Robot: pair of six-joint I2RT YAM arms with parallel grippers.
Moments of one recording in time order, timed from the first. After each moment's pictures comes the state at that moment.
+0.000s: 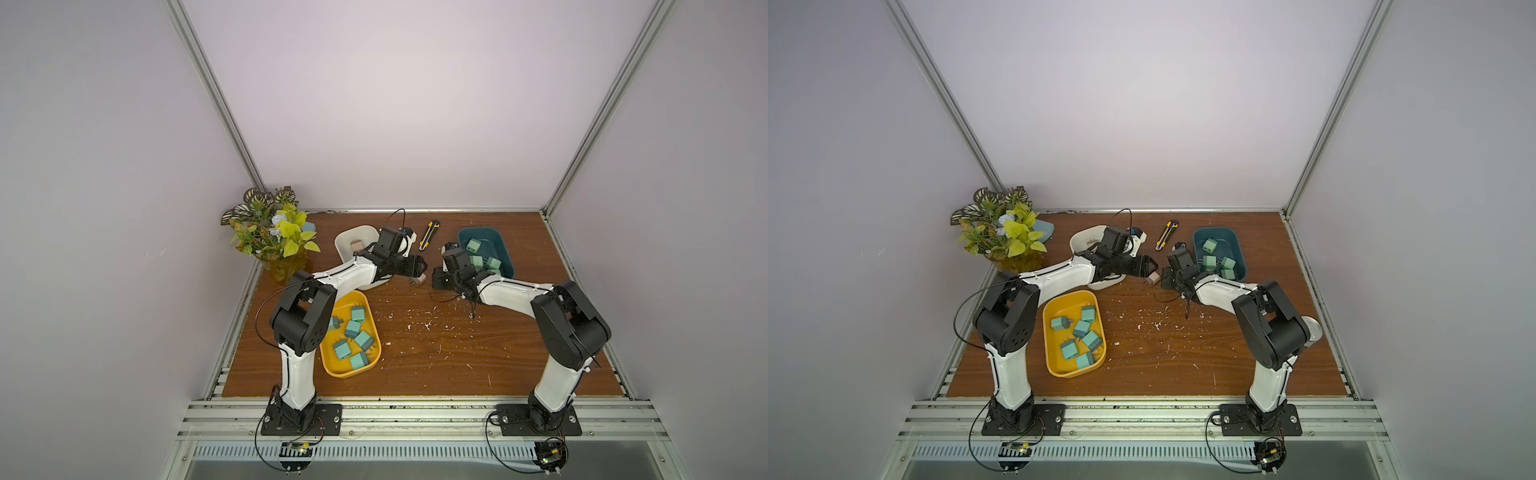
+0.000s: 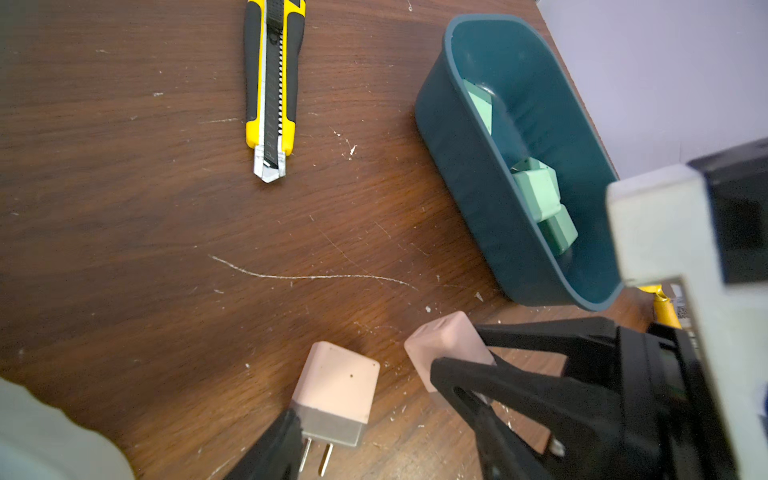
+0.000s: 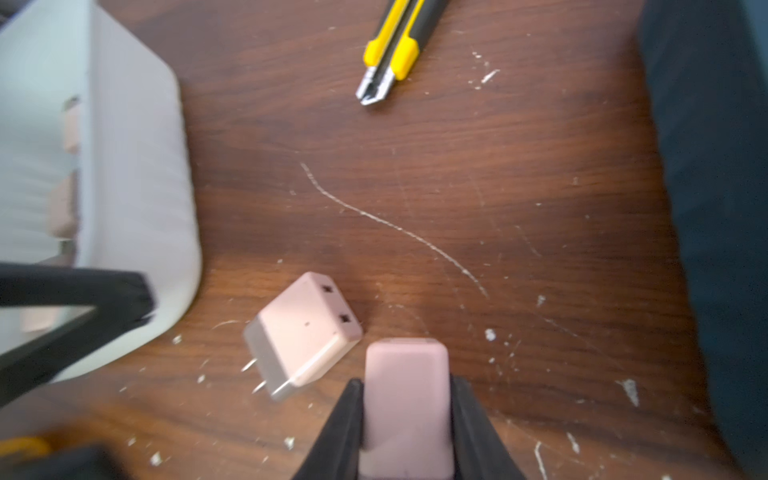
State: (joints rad) left arm -0.54 1.94 1.35 -0.15 0.35 -0.32; right arm 0.57 1.79 1.03 0.00 0.11 0.53
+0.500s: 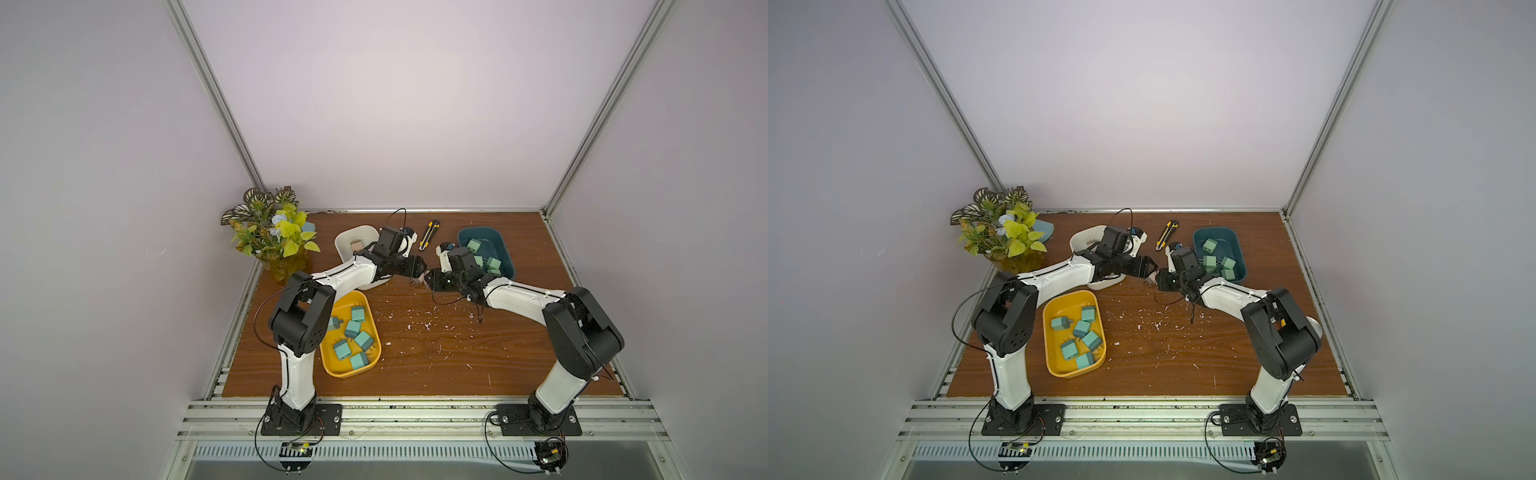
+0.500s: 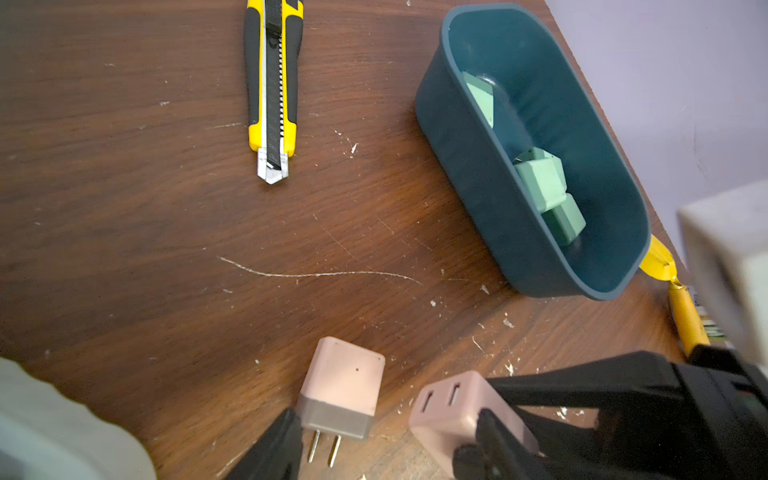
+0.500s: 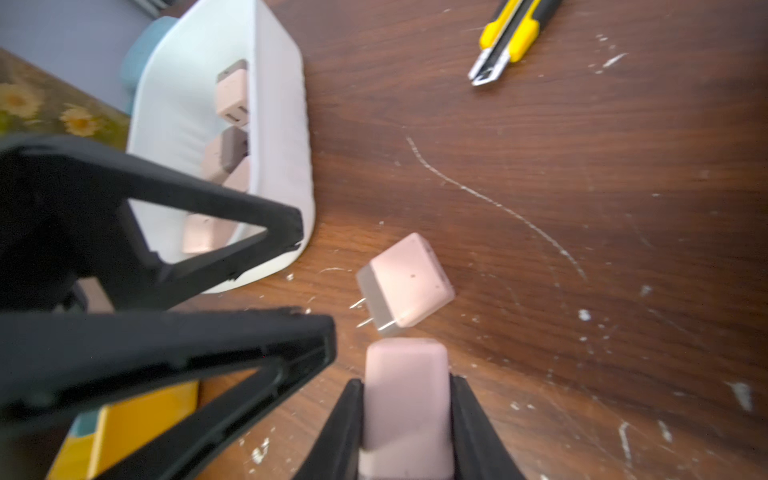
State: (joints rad) left arm -0.54 1.92 1.35 -0.19 0.32 -0.27; right arm 0.57 1.72 1.00 0.02 -0.11 0.51
